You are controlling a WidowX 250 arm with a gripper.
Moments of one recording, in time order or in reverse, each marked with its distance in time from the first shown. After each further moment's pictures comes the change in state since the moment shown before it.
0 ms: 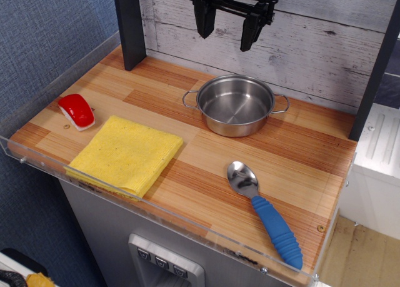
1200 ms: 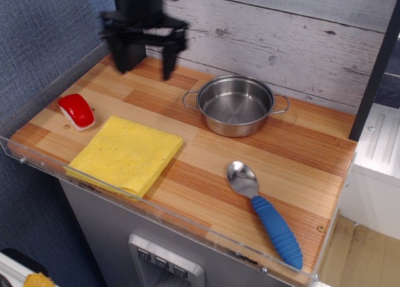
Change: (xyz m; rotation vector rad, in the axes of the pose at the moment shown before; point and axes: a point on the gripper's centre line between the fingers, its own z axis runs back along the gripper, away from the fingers) arm -0.088 0.088 -0.023 -0.023 0.129 0.337
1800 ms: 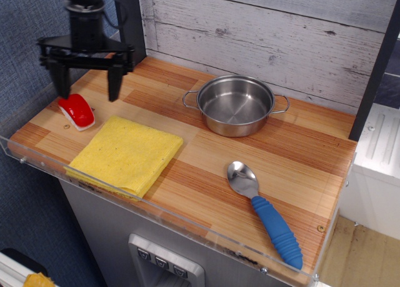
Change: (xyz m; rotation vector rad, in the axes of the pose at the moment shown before) arm -0.024 0.056 -0.019 0.120 0.017 0.273
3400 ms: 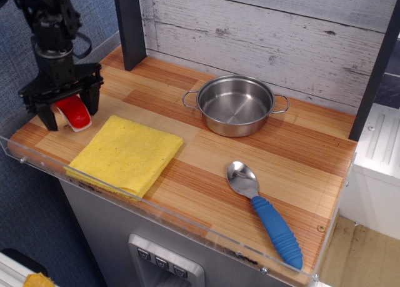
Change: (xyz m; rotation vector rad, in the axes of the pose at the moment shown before) arm 0.020 0.028 -0.060 -0.078 -0.100 0.584
